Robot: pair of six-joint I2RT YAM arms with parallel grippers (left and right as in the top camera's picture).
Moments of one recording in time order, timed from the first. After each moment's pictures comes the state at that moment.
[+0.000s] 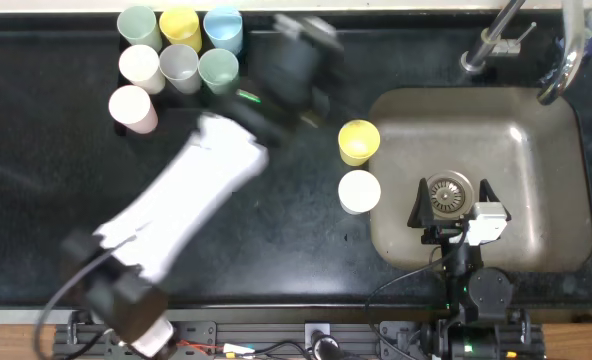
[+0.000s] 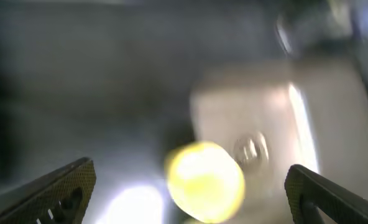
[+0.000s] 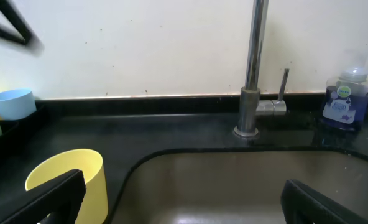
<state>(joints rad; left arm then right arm) -0.73 1.84 1.71 -0.73 -0.04 -0.57 -0.02 0.01 0.02 -0.02 -0.04 0.07</state>
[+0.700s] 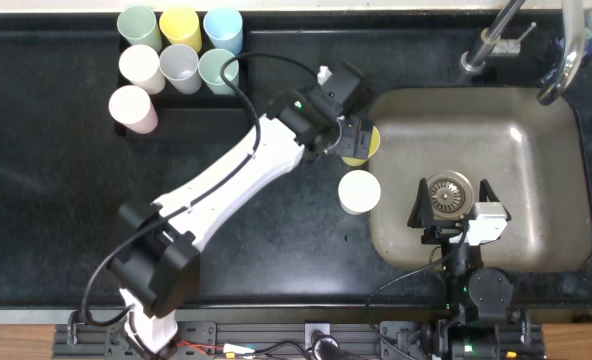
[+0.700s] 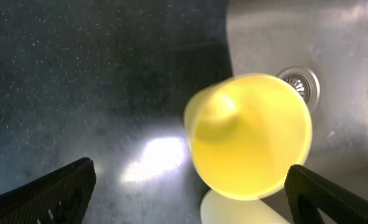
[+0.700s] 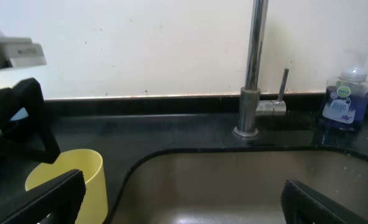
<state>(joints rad) -0.73 1.98 1.71 -0.86 -0.01 -0.57 -0.02 0.01 0.02 -0.02 -0.04 0.07</state>
